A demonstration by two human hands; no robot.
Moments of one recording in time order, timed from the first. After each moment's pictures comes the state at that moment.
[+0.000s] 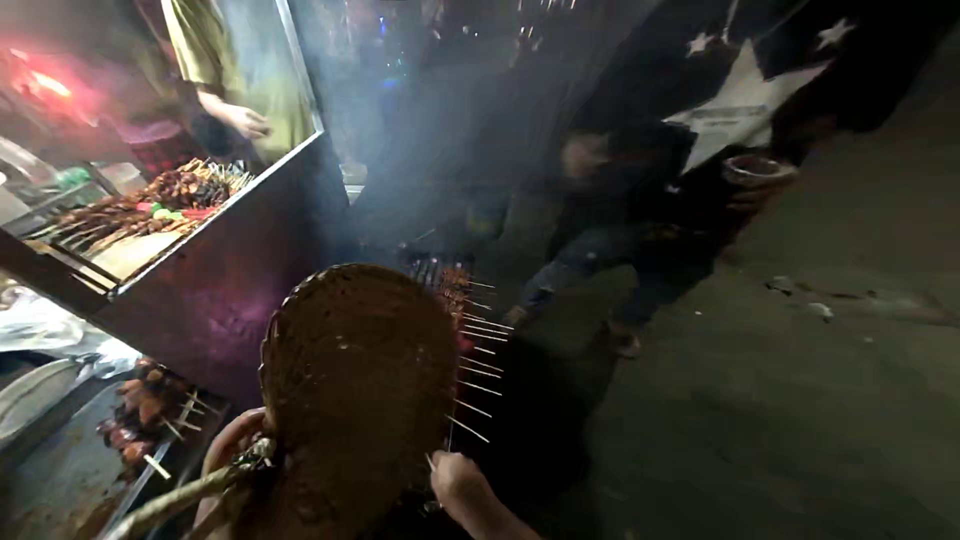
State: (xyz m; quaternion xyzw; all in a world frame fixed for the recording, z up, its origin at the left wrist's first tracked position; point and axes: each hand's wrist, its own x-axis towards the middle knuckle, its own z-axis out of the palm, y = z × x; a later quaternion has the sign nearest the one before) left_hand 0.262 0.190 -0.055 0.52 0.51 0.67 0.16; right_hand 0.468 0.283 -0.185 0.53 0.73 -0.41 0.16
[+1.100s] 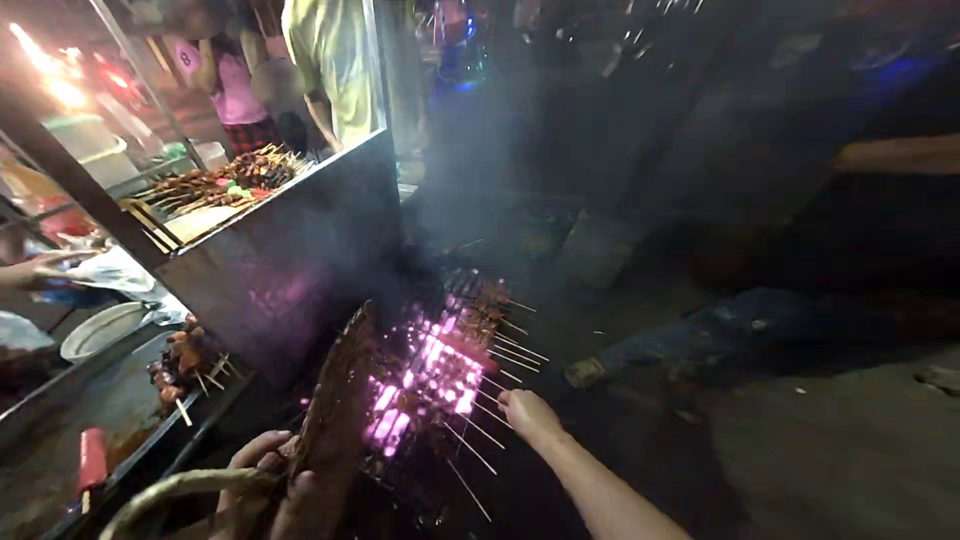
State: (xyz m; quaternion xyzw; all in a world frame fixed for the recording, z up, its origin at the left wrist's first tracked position) left_hand 0.301 0.173 -0.072 0.50 0.56 0.65 0.10; right_hand 0.532 0.470 -0.221 0.53 0.79 -0.27 0.13
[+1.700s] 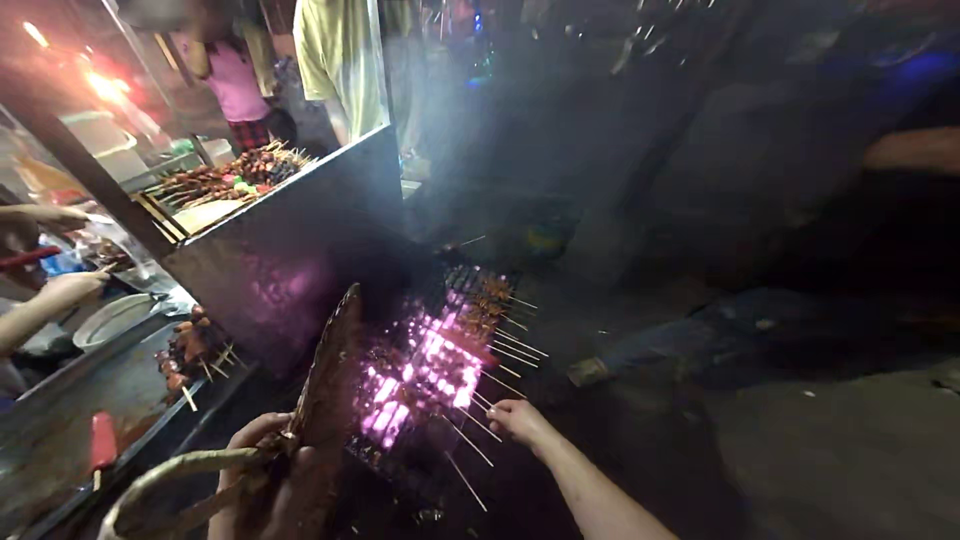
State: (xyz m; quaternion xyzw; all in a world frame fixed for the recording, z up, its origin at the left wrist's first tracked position) left_hand 0.312 0.177 -0.066 0.49 0.57 0.66 0.06; right_hand 0.545 0.458 -0.253 0.55 0.62 -0.56 -0.01
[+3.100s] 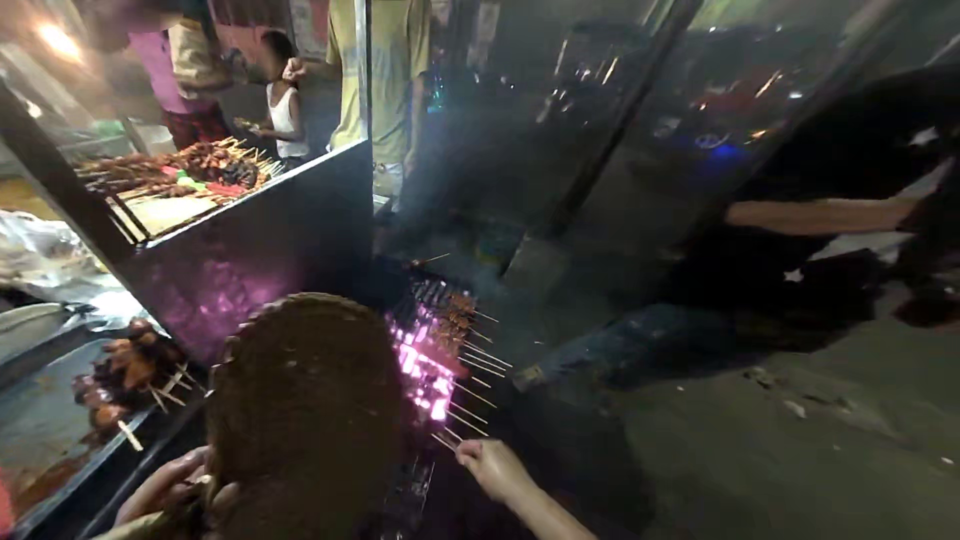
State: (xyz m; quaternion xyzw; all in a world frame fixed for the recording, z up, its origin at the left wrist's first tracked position) left_hand 0.245 0.157 -0.088 0.50 0.50 0.71 0.07; right_hand 0.530 0.380 -0.191 0.53 0.76 -0.36 0.08
